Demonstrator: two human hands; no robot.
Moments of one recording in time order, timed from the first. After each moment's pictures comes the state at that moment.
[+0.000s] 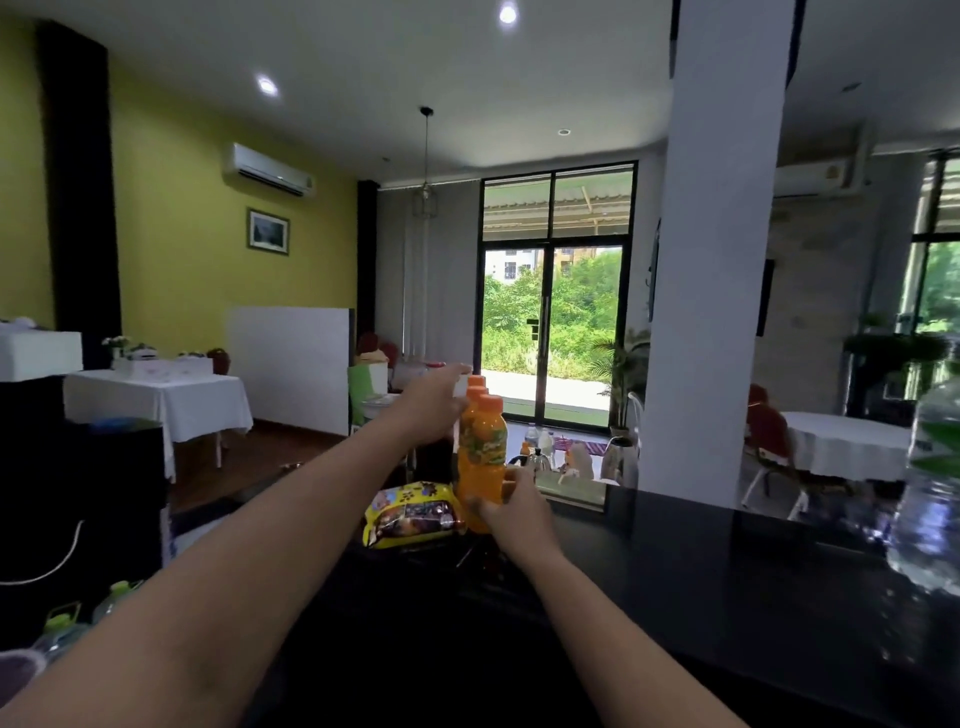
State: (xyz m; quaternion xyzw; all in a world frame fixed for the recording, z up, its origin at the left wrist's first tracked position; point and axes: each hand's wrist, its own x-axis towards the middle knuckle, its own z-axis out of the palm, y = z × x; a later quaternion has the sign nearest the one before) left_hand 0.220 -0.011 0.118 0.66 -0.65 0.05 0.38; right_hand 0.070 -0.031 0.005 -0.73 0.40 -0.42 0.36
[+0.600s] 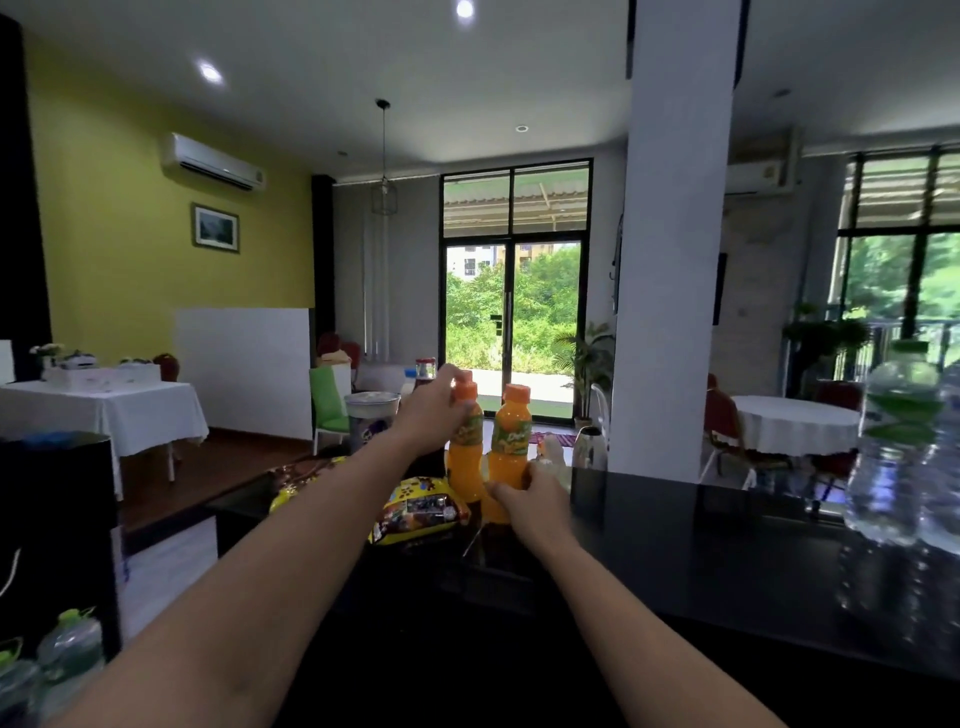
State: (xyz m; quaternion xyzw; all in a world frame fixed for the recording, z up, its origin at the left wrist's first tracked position) left_hand 0.222 -0.019 0.099 0.62 -0.66 0.02 0.42; right_hand 0.058 -0.020 0.005 -0.69 0.44 -0.47 0.31
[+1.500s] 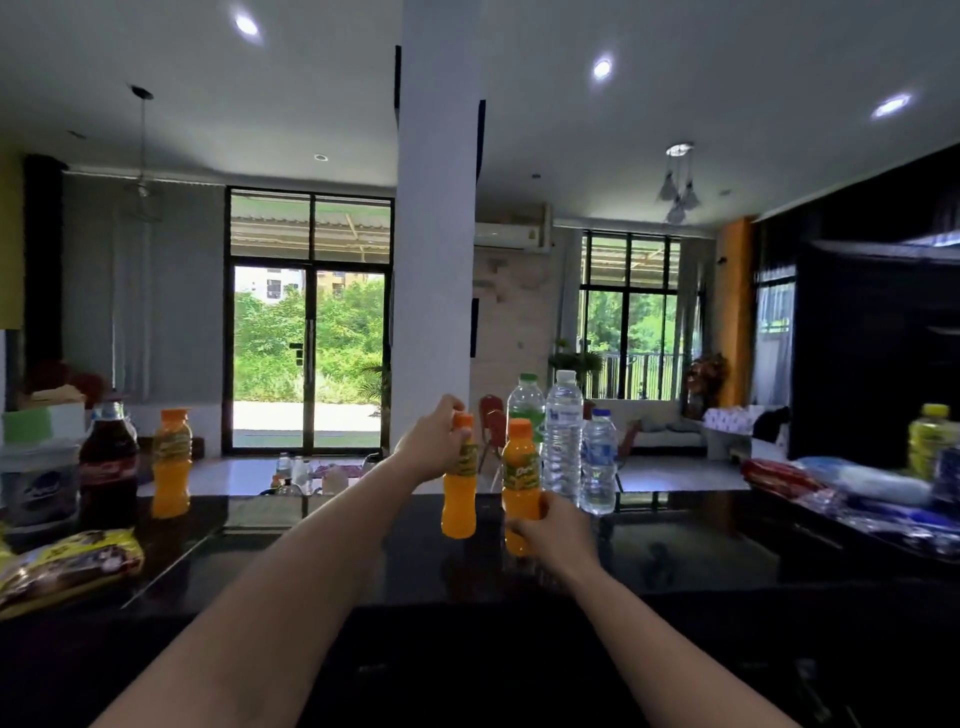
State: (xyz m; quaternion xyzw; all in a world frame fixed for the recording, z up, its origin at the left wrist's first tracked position) left_hand -0.125 -0.021 0.117 0.47 -0.77 -0.08 0.43; right_hand -0.294 0.051 0.030 -0.58 0.63 -0.48 0.15
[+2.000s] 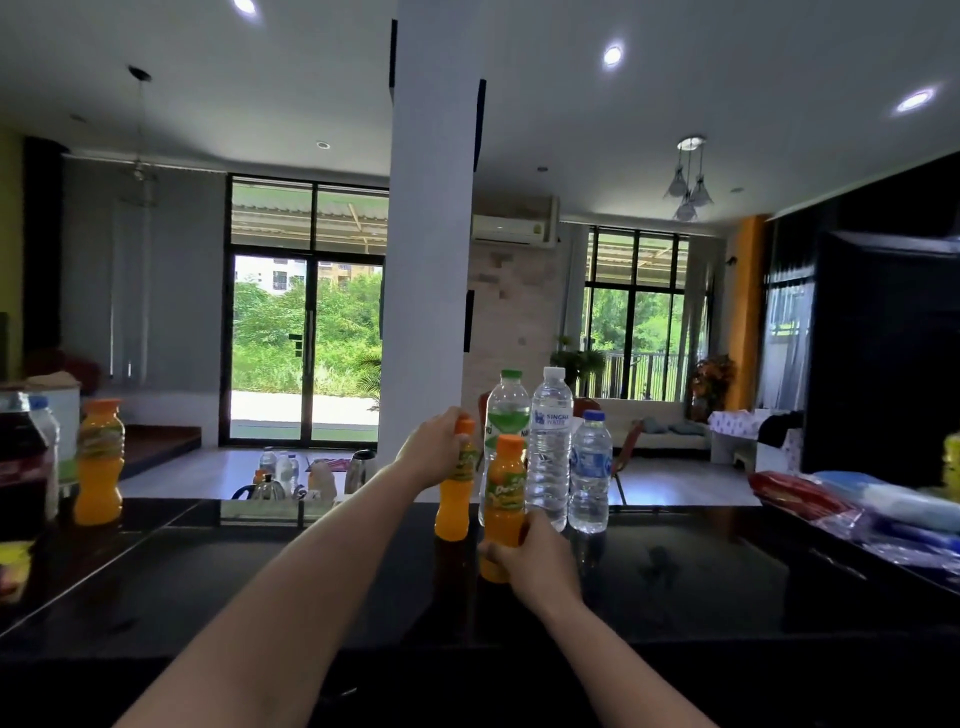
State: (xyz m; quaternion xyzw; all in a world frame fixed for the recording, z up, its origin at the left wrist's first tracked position) left_hand -0.178 -0.099 0.099 0.47 -0.78 -0.04 0.40; right_hand -0.321 -0.004 0.004 -0.58 0.65 -0.46 0.14
